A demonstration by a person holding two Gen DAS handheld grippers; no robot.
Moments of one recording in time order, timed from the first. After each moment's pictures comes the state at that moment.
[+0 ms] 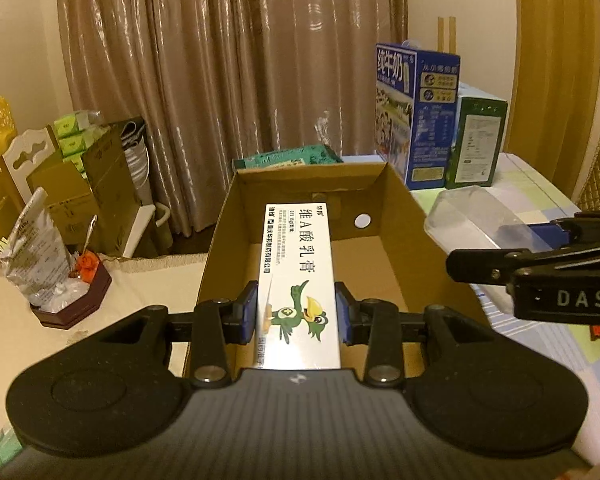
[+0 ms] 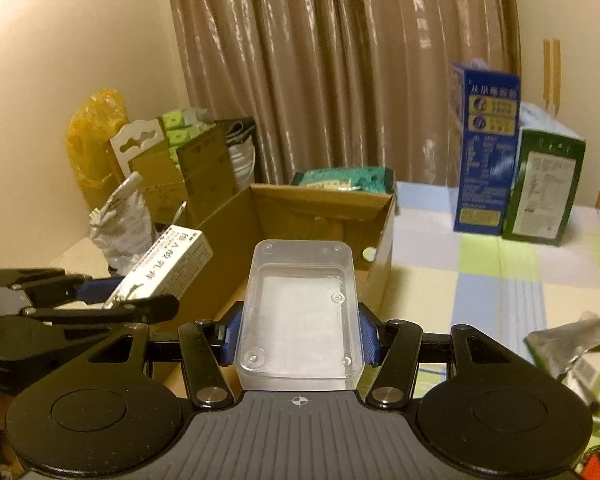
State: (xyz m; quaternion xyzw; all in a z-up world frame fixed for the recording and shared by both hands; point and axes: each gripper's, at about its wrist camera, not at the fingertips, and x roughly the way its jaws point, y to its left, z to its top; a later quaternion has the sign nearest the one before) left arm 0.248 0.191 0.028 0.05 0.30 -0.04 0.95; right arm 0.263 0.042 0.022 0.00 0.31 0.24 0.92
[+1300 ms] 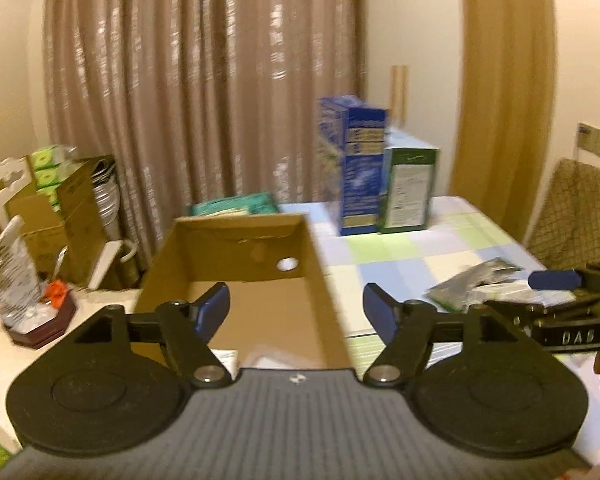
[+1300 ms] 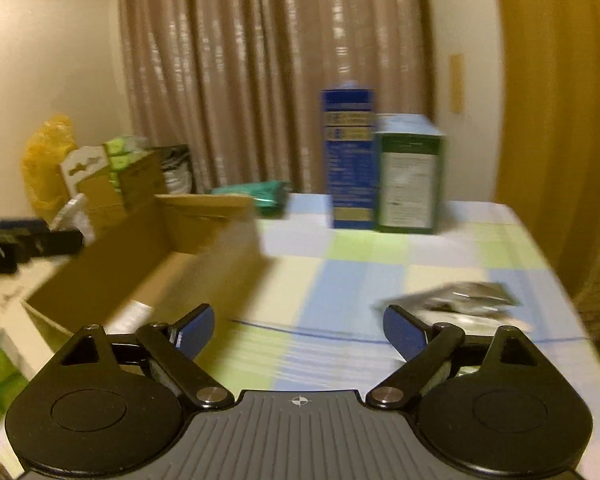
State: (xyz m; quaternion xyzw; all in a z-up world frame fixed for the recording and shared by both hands) left arm 0.177 0.117 0.074 0.03 0.23 -0.09 0.97; right arm 0.169 -0.129 0.037 0.00 0.26 0.15 0.95
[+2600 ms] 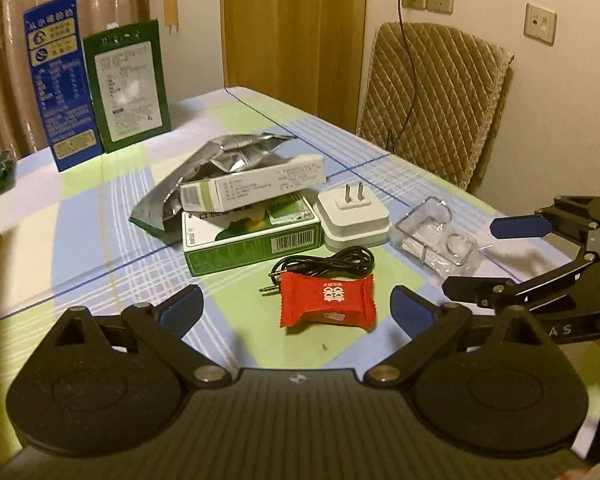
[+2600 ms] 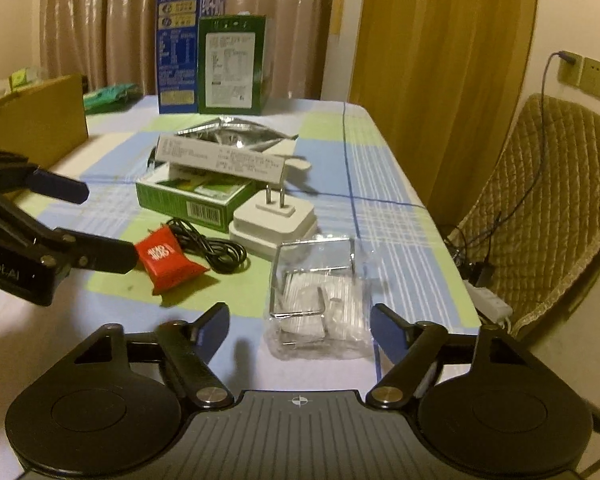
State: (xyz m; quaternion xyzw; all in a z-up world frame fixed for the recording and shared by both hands) left arm 0.216 -0.148 -0.091 0.12 0.32 -0.32 0.88; right arm 0.147 -0.317 -0.090 -0.06 0.33 0.03 0.94
